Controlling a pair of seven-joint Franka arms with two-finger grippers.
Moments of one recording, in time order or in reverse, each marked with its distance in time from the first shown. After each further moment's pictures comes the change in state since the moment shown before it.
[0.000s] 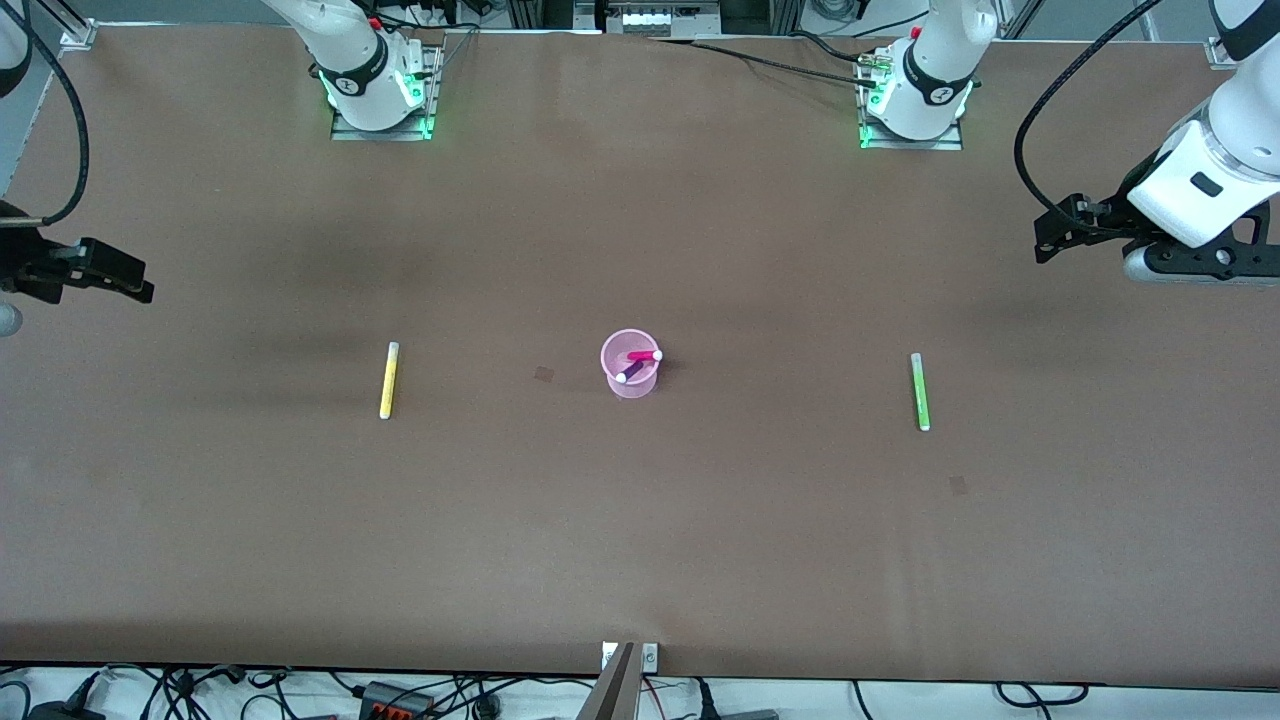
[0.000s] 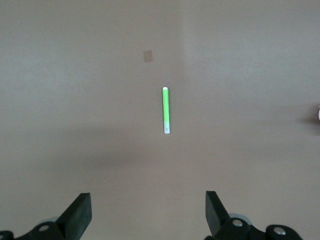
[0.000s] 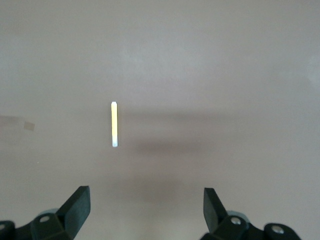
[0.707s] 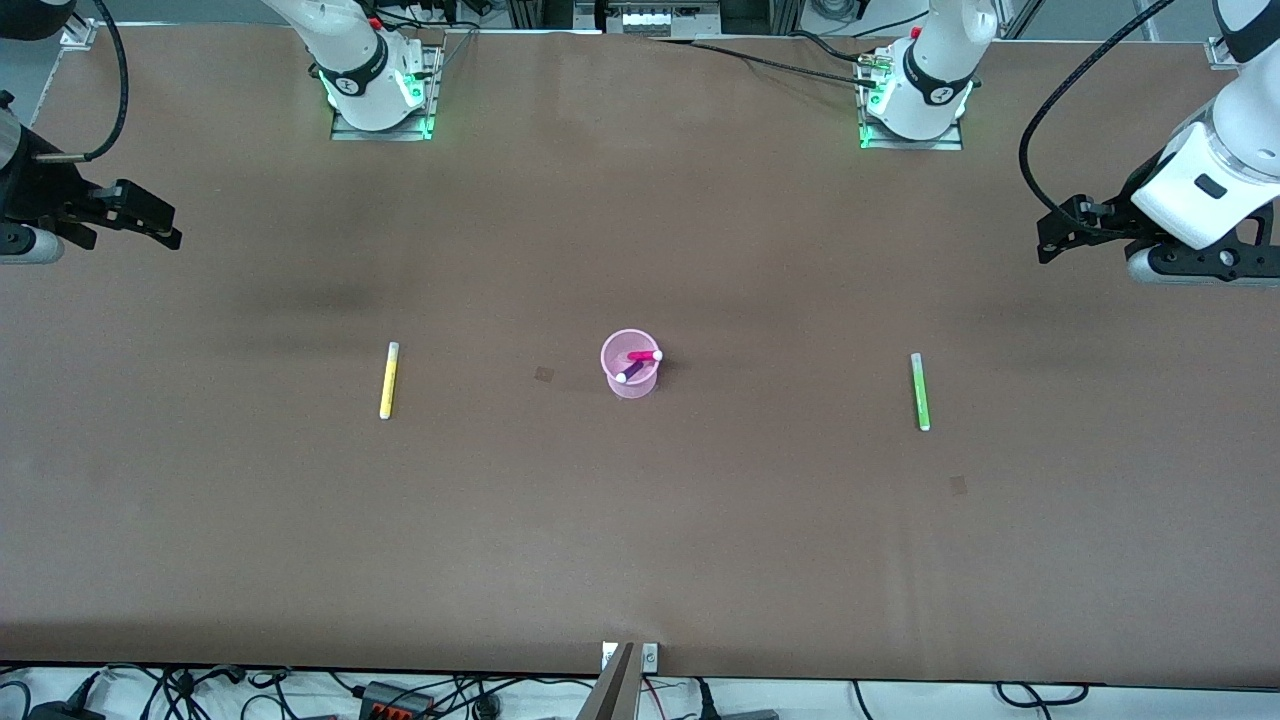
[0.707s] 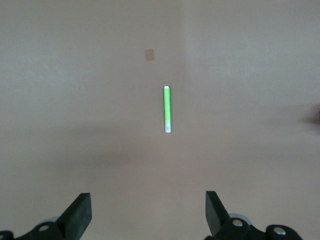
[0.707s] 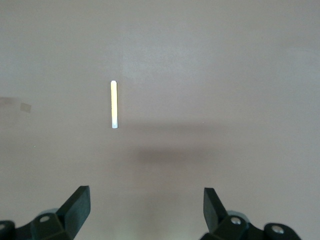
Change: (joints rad) left arm 0.007 0.001 0.000 0.000 -0.004 -0.004 0.000; right arm 0.000 -0.229 -0.003 -0.334 0.000 0.133 0.002
